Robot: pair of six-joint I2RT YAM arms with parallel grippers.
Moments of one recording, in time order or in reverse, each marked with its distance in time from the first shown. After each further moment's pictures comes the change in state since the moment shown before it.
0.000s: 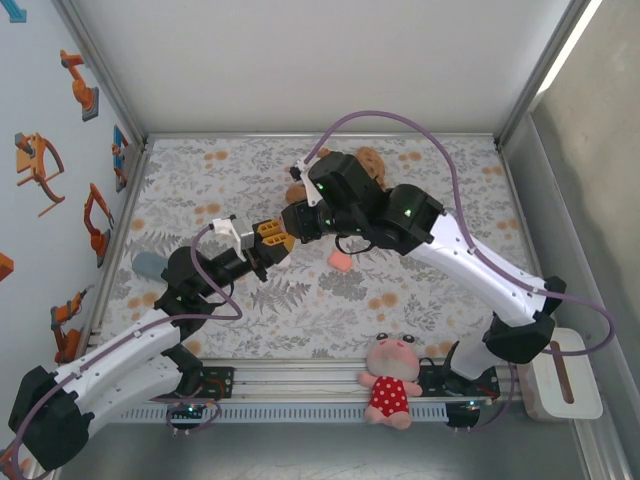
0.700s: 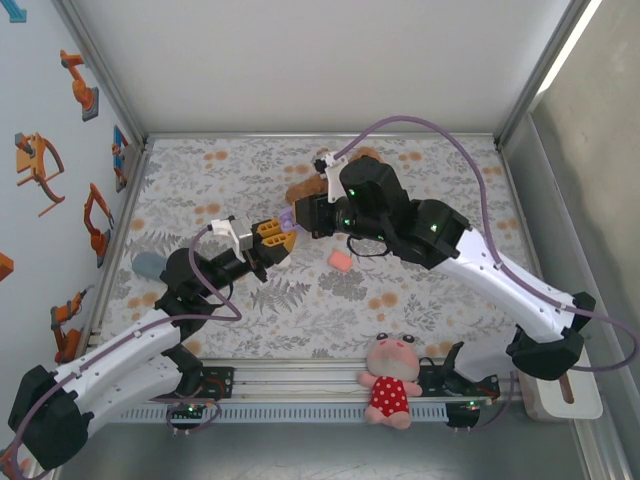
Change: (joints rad) left arm -0.007 0.003 -0.001 0.045 0.005 0.000; right arm -0.031 -0.174 -0.223 0.249 -0.002 0.082
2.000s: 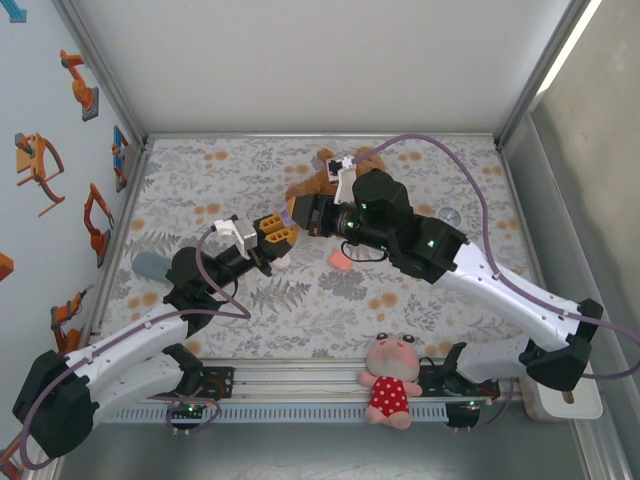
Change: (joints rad) left arm 0.000 0.085 -0.010 0.135 -0.035 0.080; right arm -0.014 -0.088 -0.237 0.318 -0.063 0.277
